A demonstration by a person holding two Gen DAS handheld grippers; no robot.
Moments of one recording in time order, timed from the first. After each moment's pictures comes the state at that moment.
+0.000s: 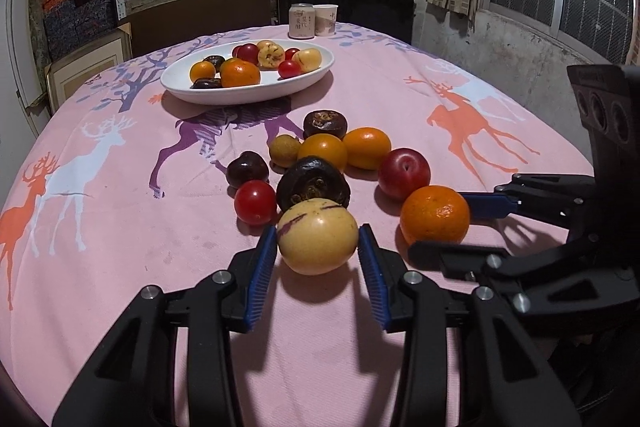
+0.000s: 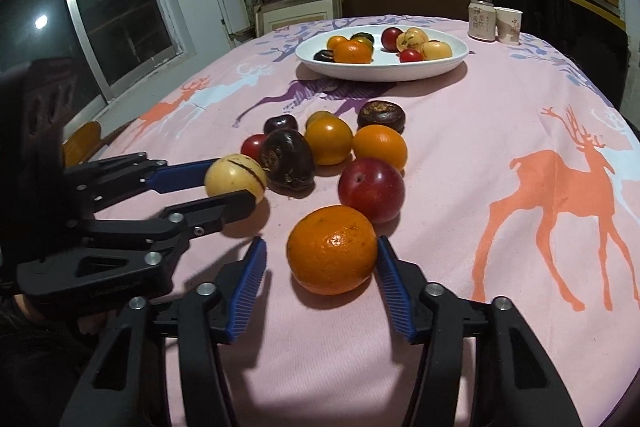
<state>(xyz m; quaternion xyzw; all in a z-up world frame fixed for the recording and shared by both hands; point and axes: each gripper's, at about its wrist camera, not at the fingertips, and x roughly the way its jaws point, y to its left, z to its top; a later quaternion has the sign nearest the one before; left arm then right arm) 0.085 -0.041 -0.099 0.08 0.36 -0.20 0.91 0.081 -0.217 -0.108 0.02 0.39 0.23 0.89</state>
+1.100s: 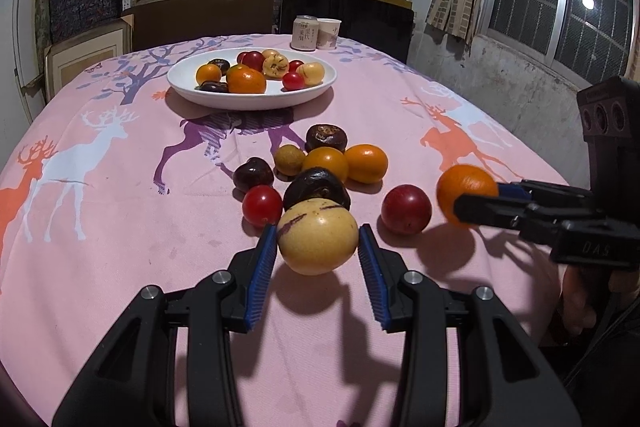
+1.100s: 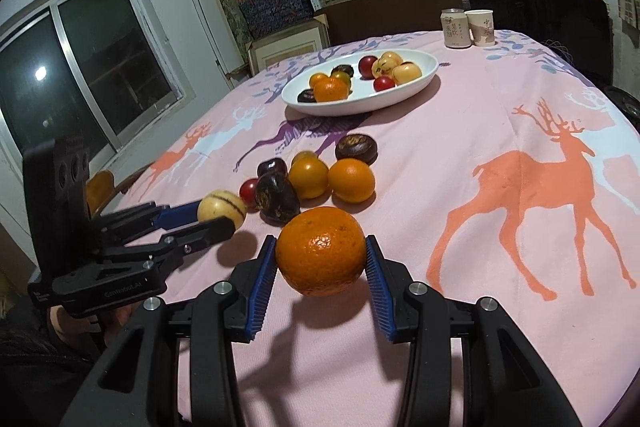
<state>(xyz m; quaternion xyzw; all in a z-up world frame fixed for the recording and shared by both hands) 0.082 -0.022 -0.092 0.03 0.35 -0.22 0.91 0.073 -0.261 -0.084 0.10 0.35 0.23 0.90</state>
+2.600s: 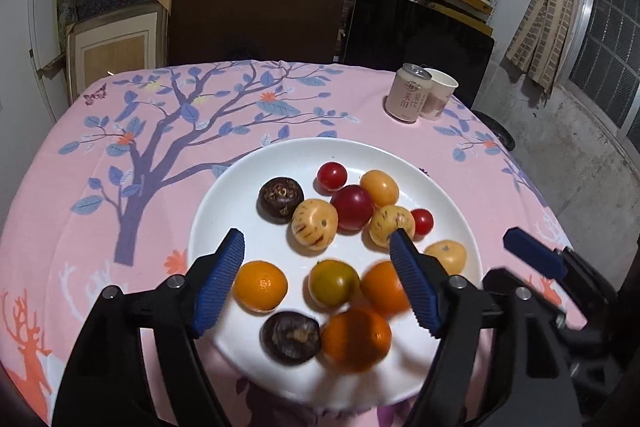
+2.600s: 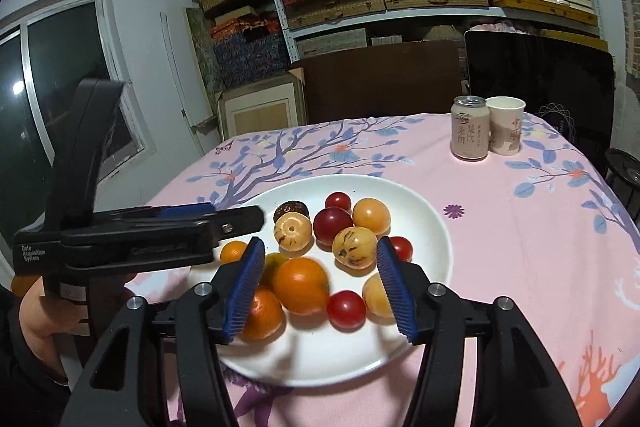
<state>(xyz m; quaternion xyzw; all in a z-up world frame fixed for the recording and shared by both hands) 0.367 -0.021 -0.032 -0.02 0.39 -0.13 0.91 0.302 -0.231 -0.038 0.09 0.28 0.19 0.94</state>
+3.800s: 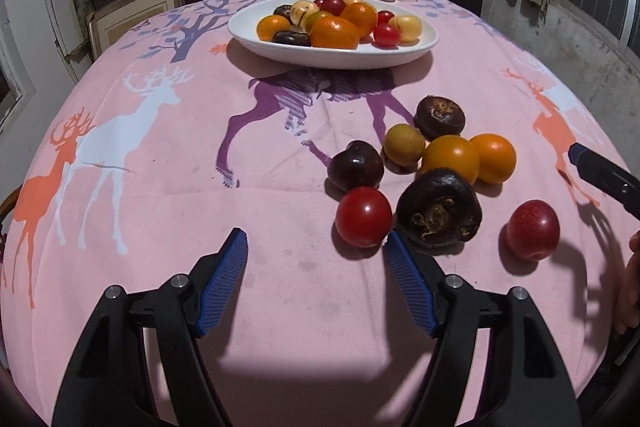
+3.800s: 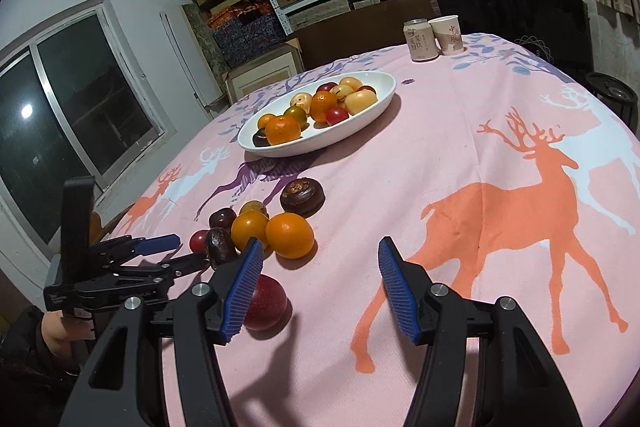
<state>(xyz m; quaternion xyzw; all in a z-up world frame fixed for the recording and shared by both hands) 0.150 -0.010 -0.111 0.06 0.45 -0.10 0.89 0.116 -0.289 -0.094 0.14 0.33 0.20 0.91</state>
